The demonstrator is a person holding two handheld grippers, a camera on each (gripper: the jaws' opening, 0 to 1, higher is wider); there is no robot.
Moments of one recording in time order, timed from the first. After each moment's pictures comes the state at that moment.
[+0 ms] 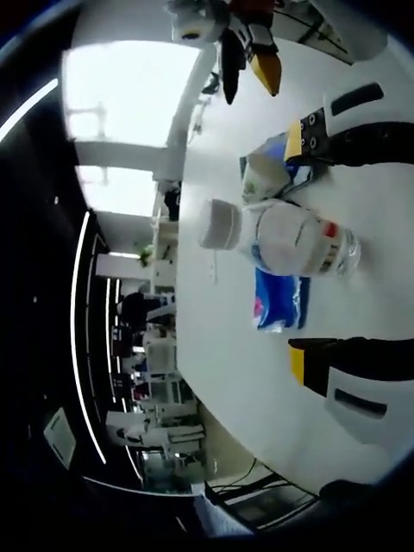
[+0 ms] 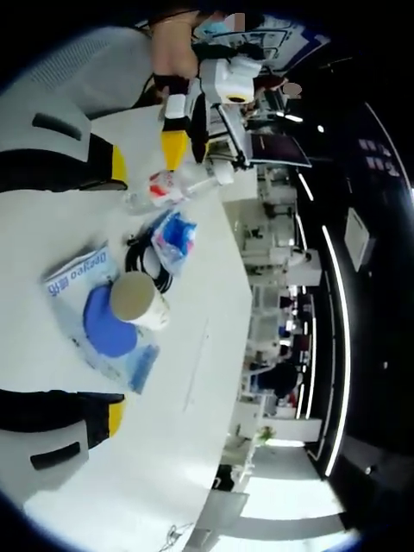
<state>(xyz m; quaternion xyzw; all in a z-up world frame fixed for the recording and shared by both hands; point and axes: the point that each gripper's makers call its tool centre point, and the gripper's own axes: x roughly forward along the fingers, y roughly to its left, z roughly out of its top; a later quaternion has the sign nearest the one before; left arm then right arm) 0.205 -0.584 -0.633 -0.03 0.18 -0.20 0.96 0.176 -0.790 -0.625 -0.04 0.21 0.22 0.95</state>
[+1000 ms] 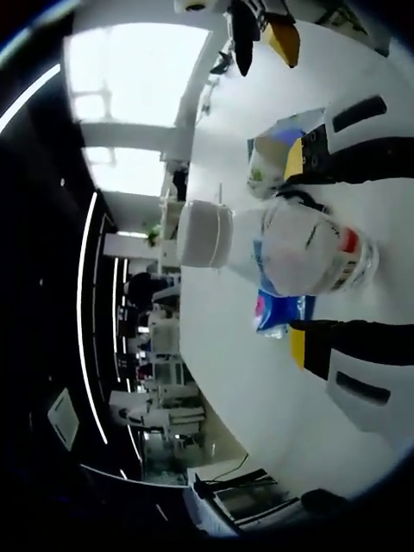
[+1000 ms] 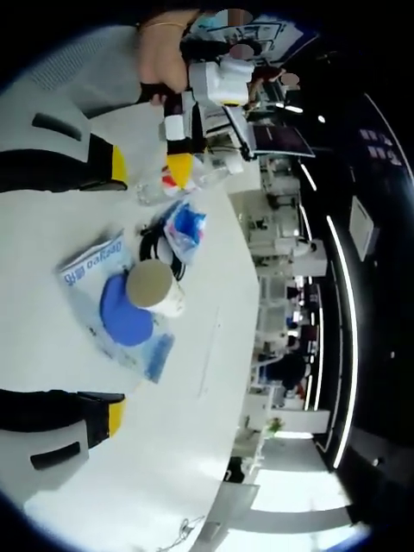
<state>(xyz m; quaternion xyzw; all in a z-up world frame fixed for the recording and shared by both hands) 0.222 -0.602 -0.647 -0.03 0.15 -0.15 0.98 0.168 -0.806 -0.638 -0.03 0.23 0.20 0.95</state>
